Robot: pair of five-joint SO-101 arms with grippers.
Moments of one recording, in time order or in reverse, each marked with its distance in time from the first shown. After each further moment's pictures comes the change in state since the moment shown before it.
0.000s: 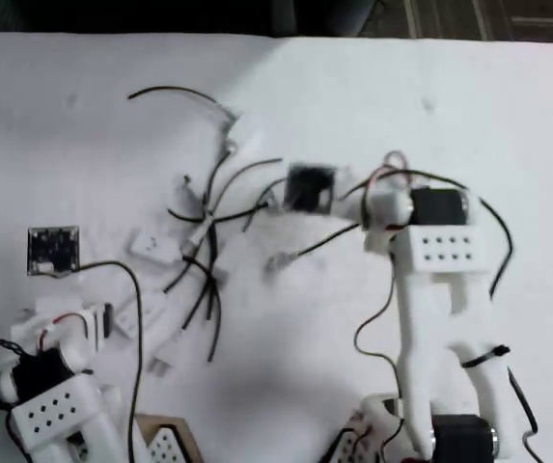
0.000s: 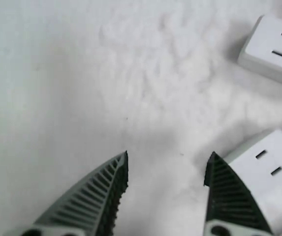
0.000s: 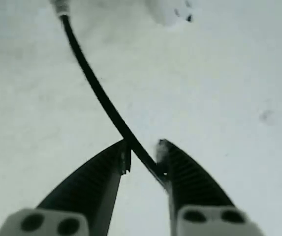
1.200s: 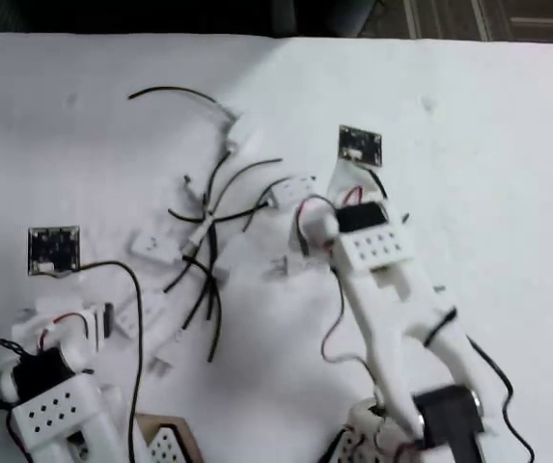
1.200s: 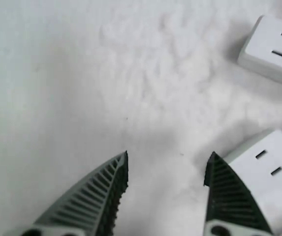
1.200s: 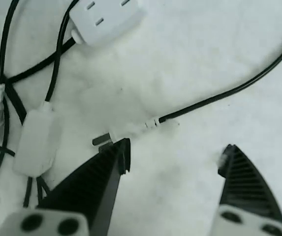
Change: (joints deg) left arm 0.0 0.0 0.0 0.0 0.0; right arm -16.8 9.8 9.3 -9.8 -102.3
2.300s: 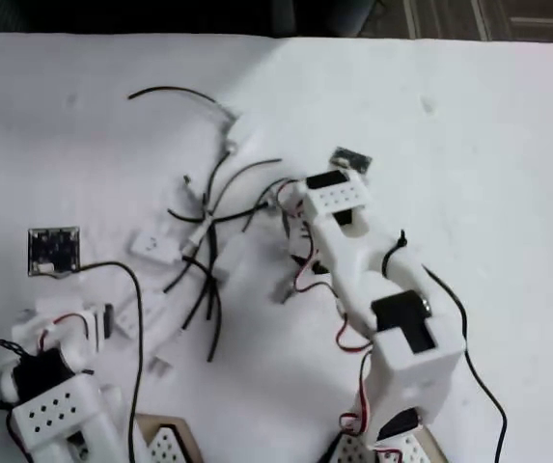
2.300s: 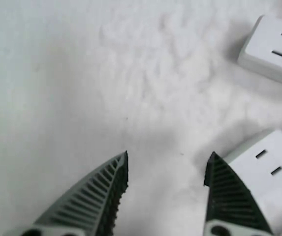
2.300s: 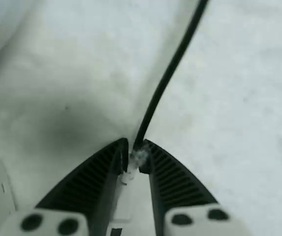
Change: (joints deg) left arm 0.0 0.0 0.5 0.0 0.0; right arm -1.0 28.4 -17.0 9.1 -8.4
